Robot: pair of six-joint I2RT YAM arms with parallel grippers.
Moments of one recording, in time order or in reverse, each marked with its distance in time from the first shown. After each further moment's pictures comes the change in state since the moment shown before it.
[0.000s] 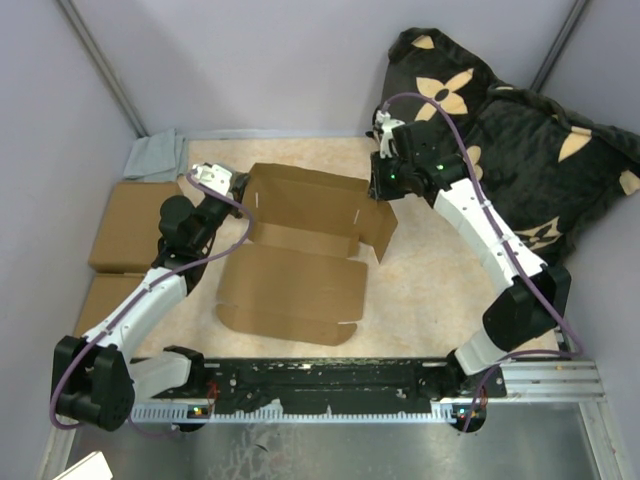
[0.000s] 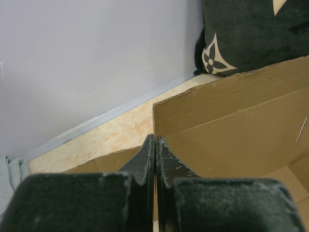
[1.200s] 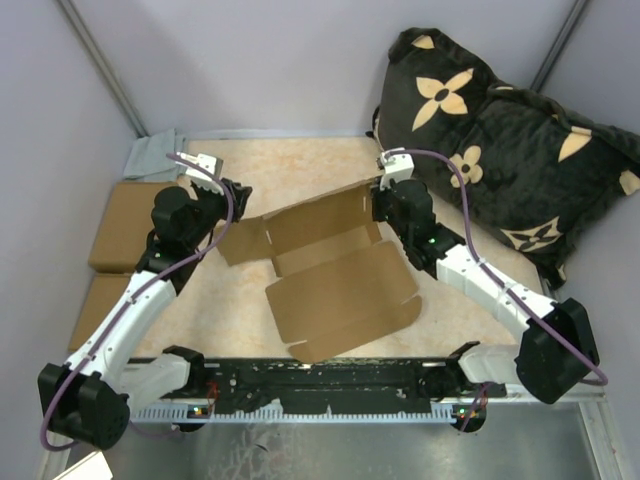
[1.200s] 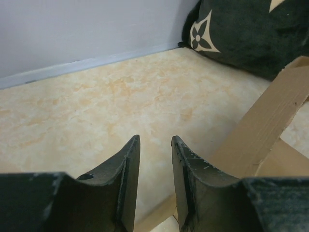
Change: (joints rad) left arm -0.015 -0.100 0.128 -0.422 -0.089 -0.249; right arm 0.147 -0.295 -0.659 0.844 0.373 -0.097
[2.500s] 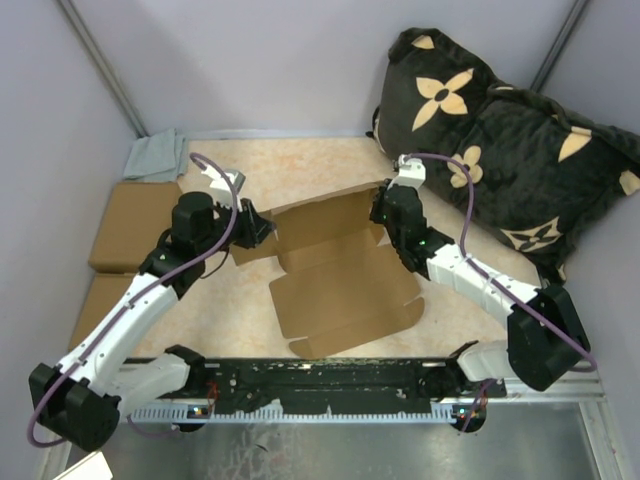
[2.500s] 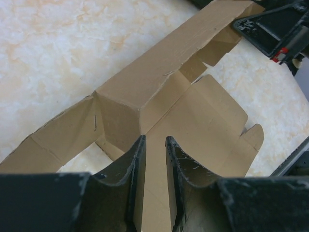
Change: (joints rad) left arm -0.124 -0.035 0.037 -0.338 0.110 -0.256; right arm 0.006 0.072 -0.054 0.095 0.176 0.336
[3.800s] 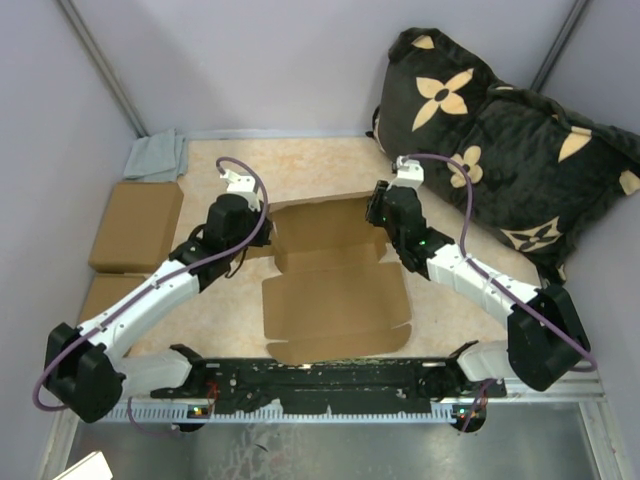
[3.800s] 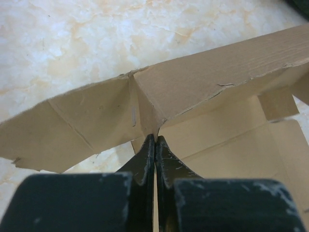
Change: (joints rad) left arm -0.145 0.182 0.026 0.003 -0.428 -0.023; right arm 0.001 0.000 0.000 -0.024 -0.026 0.012
